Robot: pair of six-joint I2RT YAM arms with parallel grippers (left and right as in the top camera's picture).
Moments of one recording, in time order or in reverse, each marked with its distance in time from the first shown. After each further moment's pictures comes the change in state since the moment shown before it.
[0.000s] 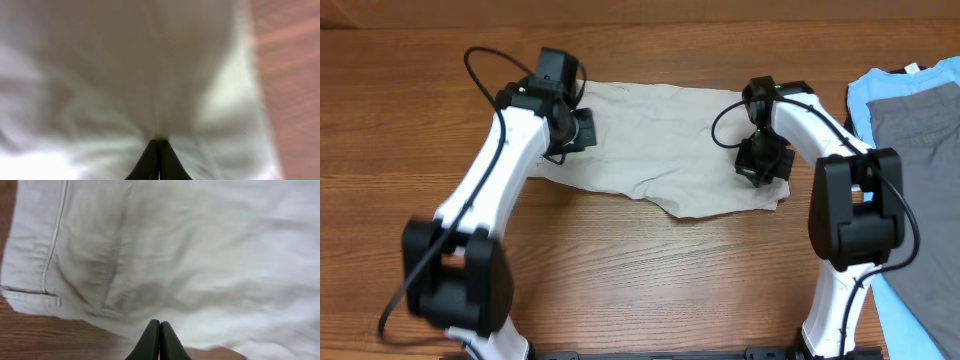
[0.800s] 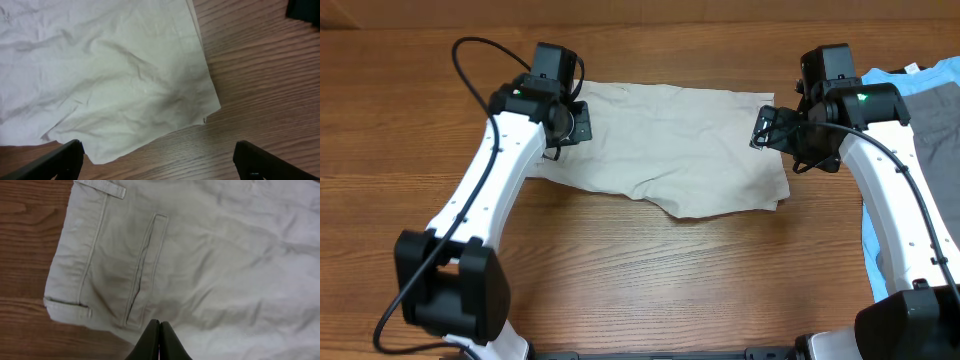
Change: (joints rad) left arm 0.012 0.004 0.000 0.039 -0.106 0.003; right arm -0.040 -0.499 -0.010 -0.019 -0.102 -0.102
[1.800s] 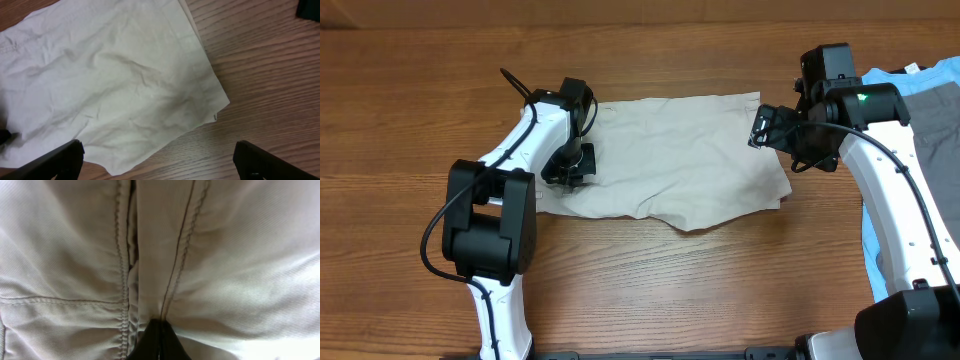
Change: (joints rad) left arm 0.001 0.311 0.017 -0.190 0.016 -0.004; right arm 0.000 0.000 0.000 0.010 -0.029 0.001
